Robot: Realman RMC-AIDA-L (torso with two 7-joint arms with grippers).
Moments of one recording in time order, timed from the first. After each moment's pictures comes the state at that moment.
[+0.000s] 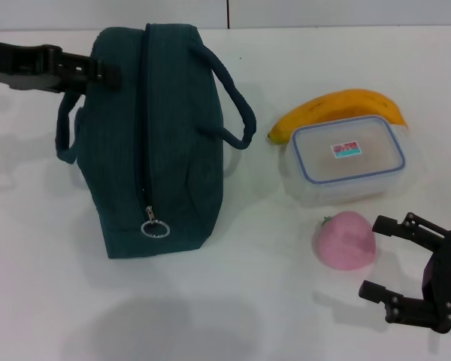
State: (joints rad) left arm -0.65 -1.94 0.65 1.08 2.24 1.74 -2.52; right arm 0.32 2.01 -0.82 -0.25 -1.69 -1.82 0.69
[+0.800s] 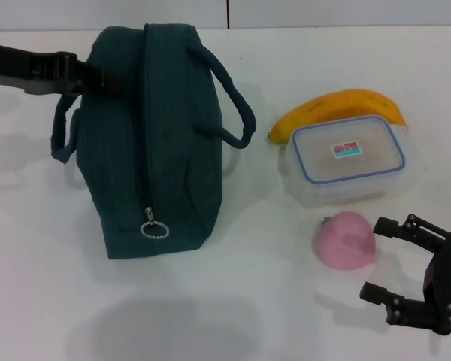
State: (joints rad) left arm -0.67 -1.95 0.66 1.01 2.27 1.69 -2.48; right arm 0.31 2.01 -0.82 -0.25 -1.69 -1.82 0.69
